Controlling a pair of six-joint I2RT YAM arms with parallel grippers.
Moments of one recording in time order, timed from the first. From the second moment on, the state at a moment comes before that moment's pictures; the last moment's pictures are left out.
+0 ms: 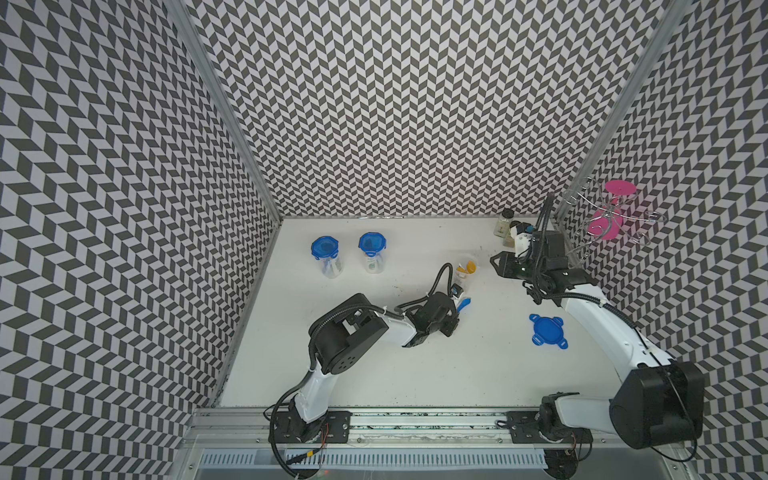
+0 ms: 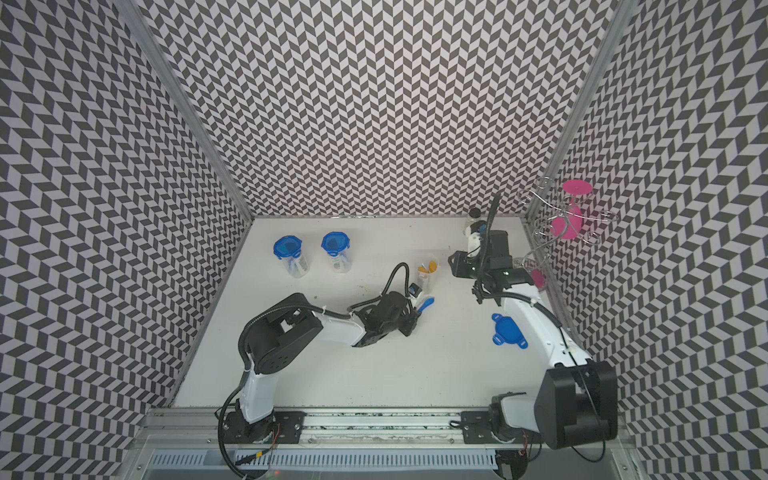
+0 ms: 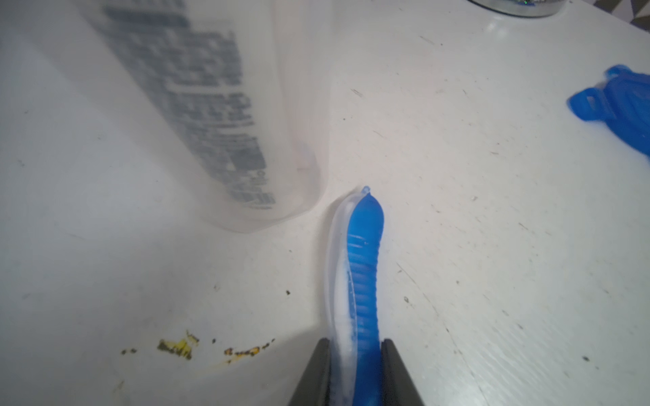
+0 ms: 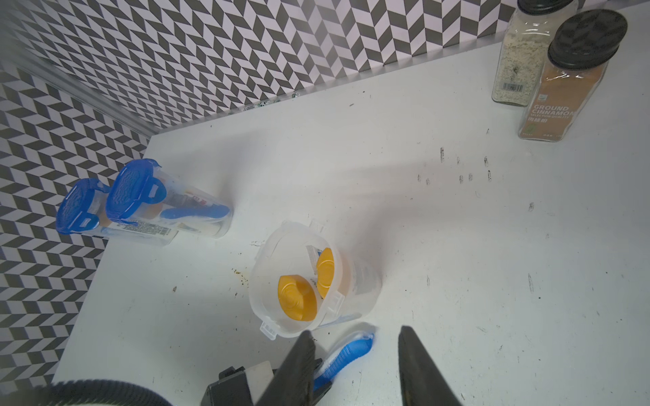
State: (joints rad) left arm -0.94 2.04 1.01 0.40 -0.09 -0.13; right arm 0.13 1.32 1.04 -0.40 -0.27 0.27
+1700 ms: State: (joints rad) left arm -0.76 1.35 0.88 0.09 0.31 -0.26; right arm 0.28 1.42 0.93 -0.10 -1.07 0.42
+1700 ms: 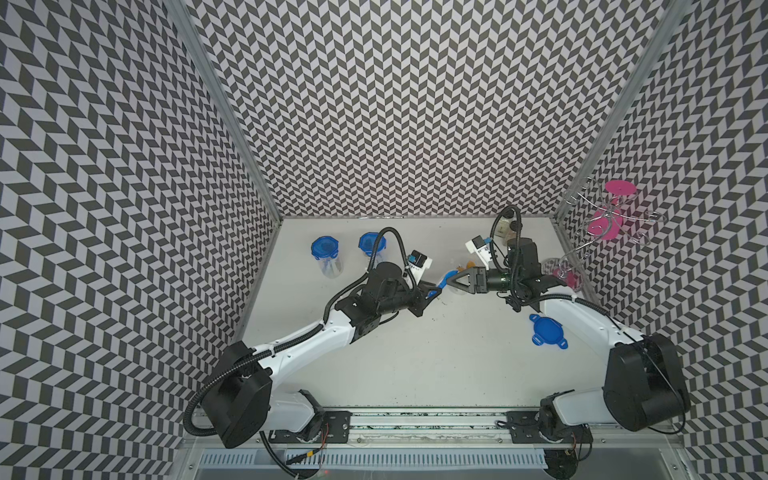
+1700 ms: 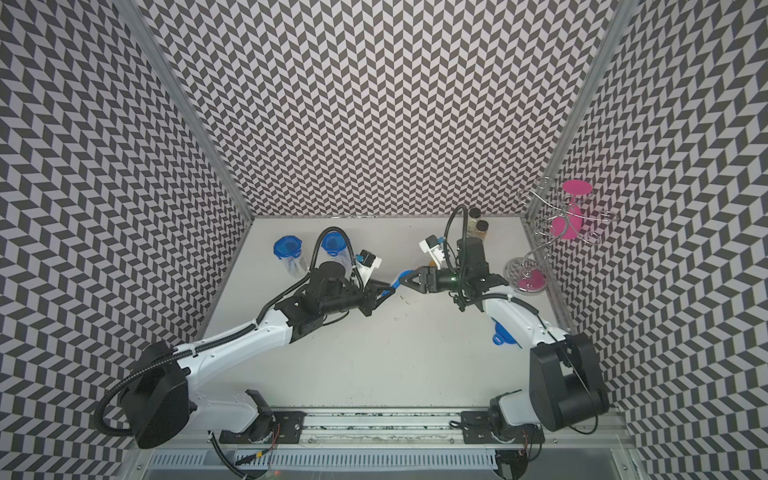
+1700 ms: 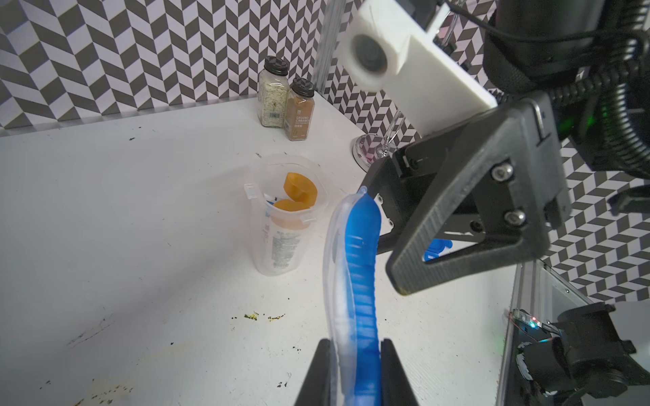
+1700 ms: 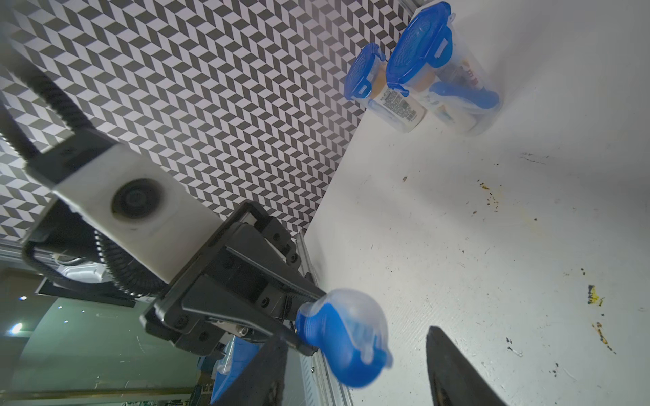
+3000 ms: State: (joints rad) left arm -0.72 1.32 0.85 0.03 0.23 -0.31; right arm 0.30 1.56 1.28 -0.34 -0.17 0.10
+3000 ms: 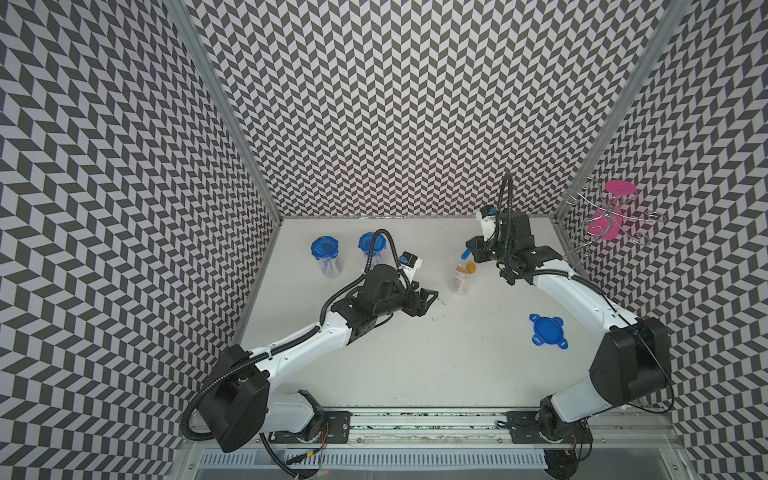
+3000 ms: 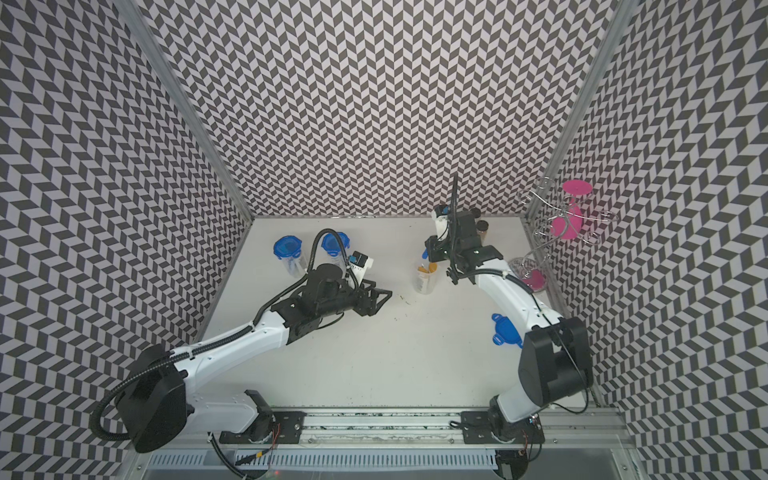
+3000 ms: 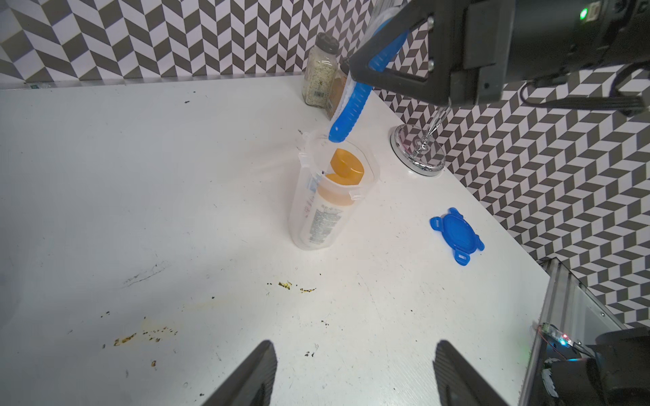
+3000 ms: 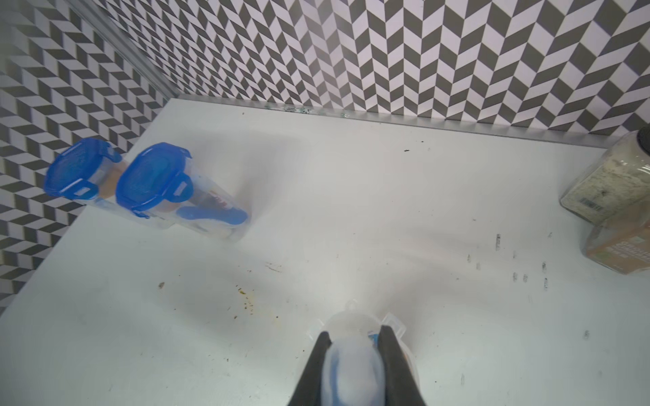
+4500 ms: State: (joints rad) left arm -0.63 1.27 0.85 0.07 0.37 -0.31; right arm -0.12 1.18 0.84 -0.56 -0.05 0.51
